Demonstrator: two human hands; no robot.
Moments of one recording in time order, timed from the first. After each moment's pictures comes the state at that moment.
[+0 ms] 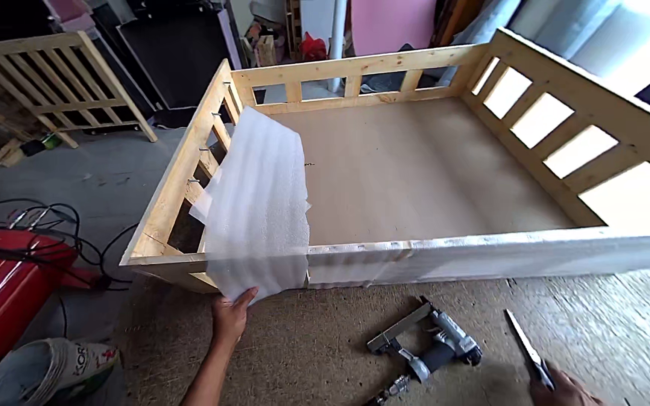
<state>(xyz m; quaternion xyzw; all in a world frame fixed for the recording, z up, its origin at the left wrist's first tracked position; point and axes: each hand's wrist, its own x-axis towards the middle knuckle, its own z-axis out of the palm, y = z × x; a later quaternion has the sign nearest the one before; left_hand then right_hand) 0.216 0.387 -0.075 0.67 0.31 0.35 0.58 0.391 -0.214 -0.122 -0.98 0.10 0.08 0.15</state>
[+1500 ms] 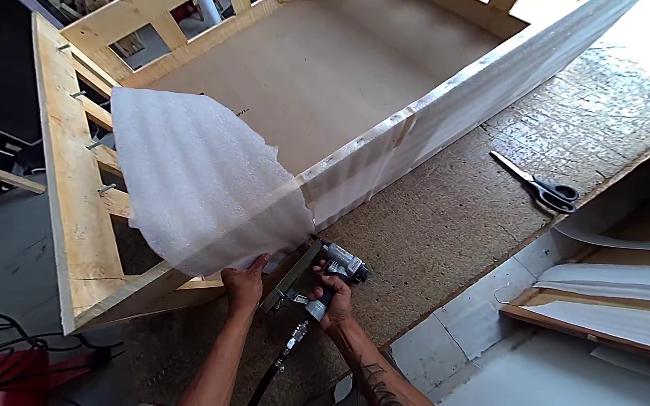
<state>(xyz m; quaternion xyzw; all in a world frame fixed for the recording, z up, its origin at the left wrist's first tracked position) 0.238 0.448 -0.104 0.74 0.27 0.19 0.58 0.203 0.281 -0.163 -0.12 0.36 0.15 0.92</state>
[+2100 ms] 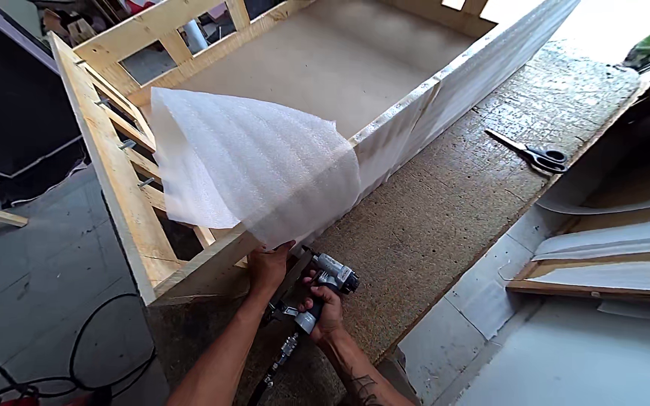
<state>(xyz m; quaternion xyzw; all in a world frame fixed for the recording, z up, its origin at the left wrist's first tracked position) 0.232 0.510 -0.084 0.85 0.15 0.08 0.49 0.135 0.407 -0.162 -0.10 0.36 0.11 0.92</state>
